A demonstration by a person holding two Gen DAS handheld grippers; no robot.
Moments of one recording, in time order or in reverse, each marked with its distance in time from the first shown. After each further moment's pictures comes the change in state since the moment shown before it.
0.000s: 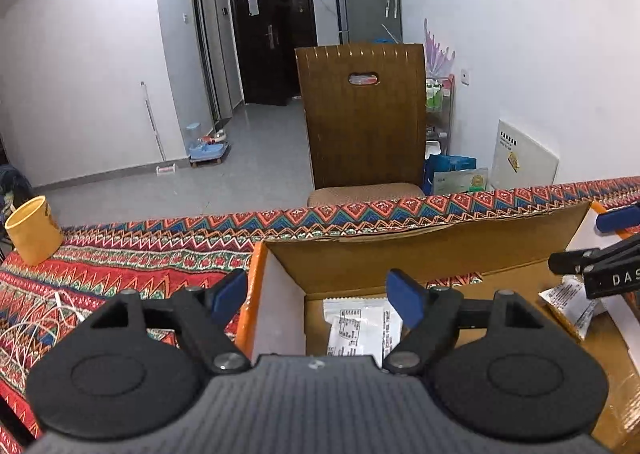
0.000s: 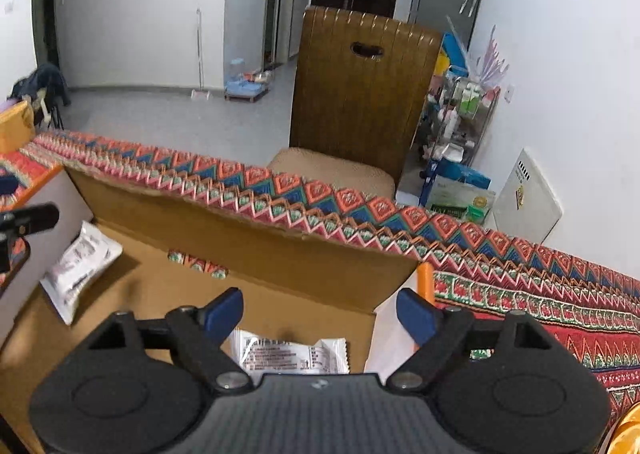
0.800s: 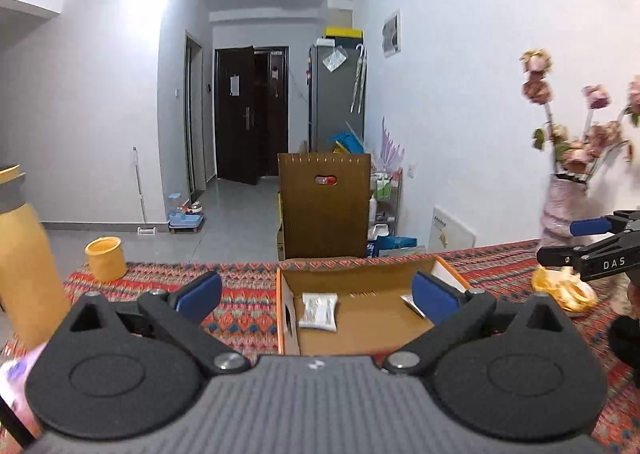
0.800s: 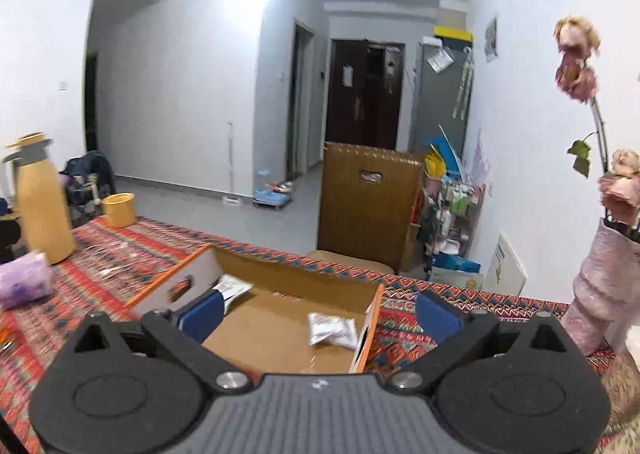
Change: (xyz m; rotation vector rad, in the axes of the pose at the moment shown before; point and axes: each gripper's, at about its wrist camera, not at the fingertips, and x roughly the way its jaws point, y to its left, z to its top) left arm -0.348 0.049 -0.065 -0.048 -0.271 -0.136; right arm -0.323 0.008 -0.102 -0.015 -0.347 0.070
